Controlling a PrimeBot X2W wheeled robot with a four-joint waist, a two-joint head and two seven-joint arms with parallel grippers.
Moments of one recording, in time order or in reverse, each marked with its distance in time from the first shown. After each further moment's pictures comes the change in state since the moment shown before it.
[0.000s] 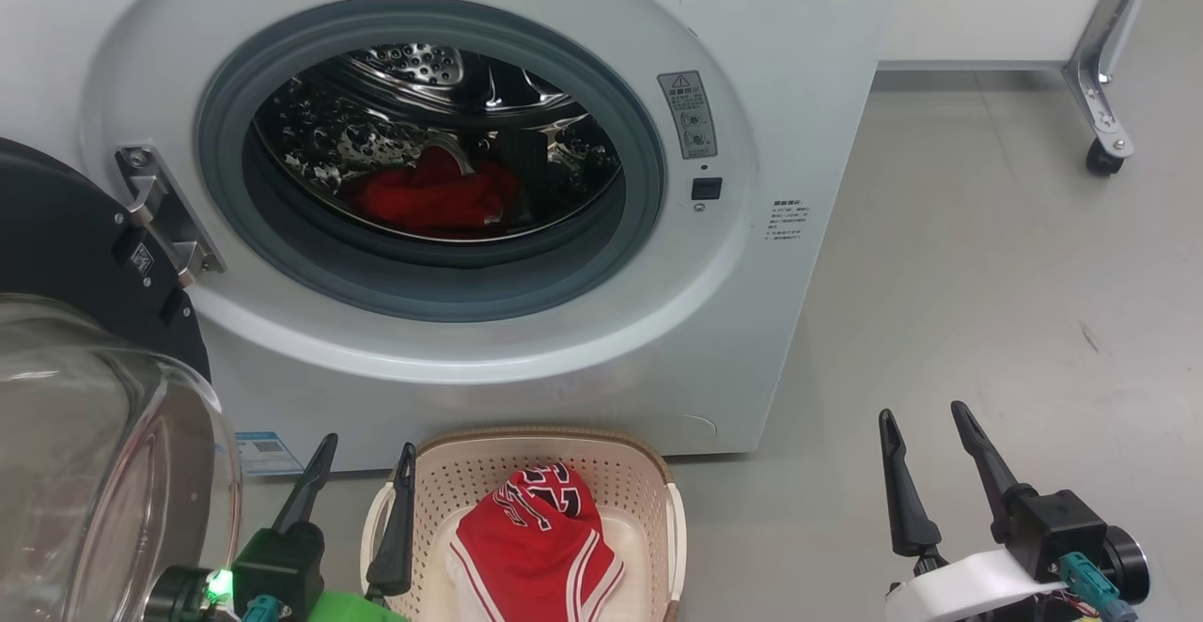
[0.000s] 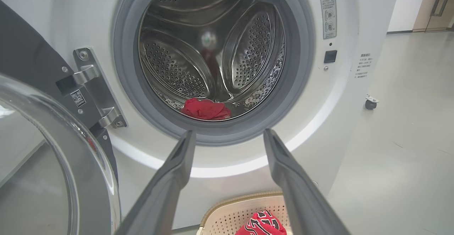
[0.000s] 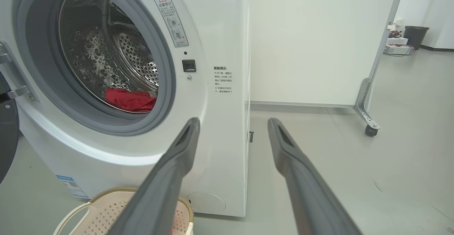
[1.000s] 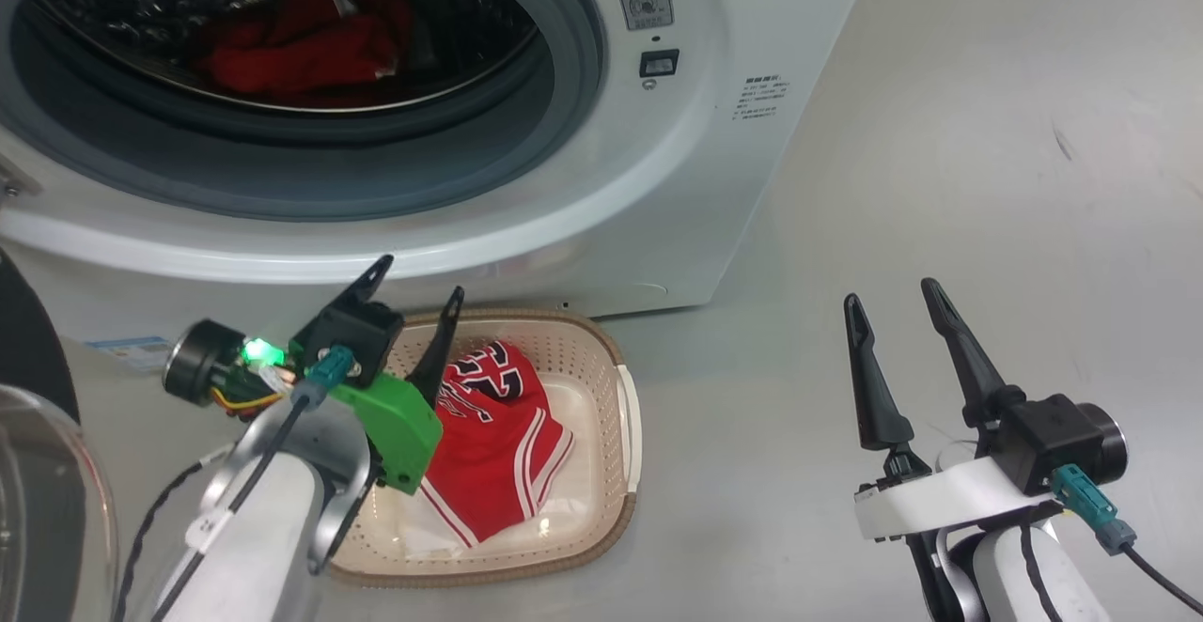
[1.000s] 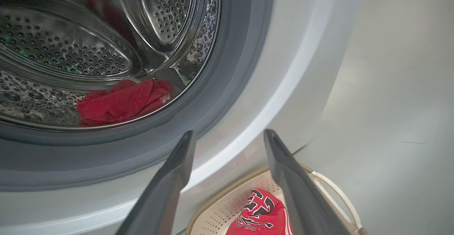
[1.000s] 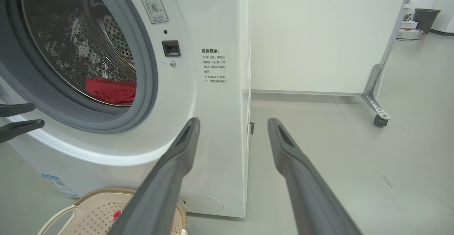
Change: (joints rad) left arm -0.397 0.041 -0.114 0.139 0.059 -0.126 0.259; right arm -0.146 -0.001 0.051 -0.071 -0.005 0.020 0.000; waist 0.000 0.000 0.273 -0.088
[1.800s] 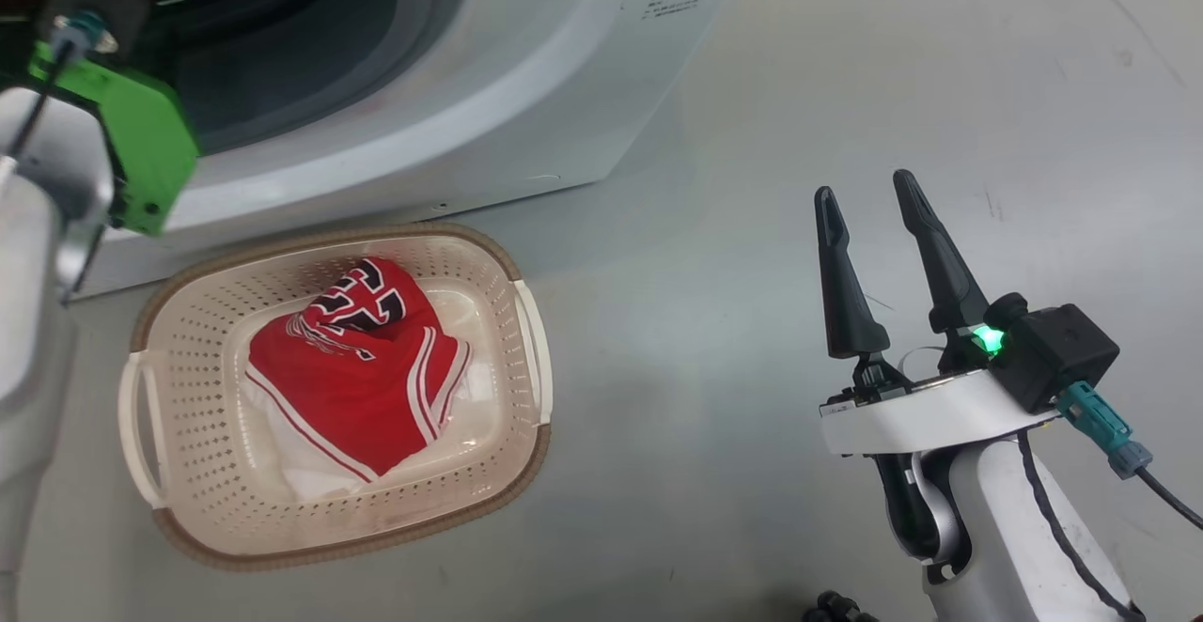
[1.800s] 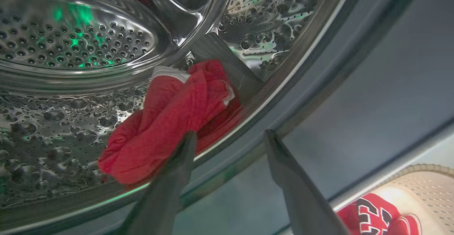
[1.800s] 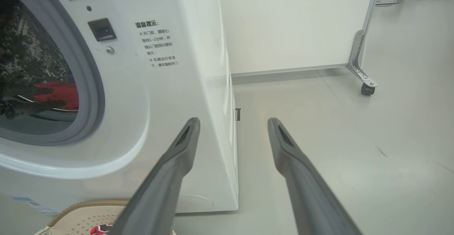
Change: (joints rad) left arm -0.526 0.209 0.048 0.258 0.103 -0.060 0.279; right arm -0.176 -0.002 0.094 -0.035 0.153 -0.033 0.000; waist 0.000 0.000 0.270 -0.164
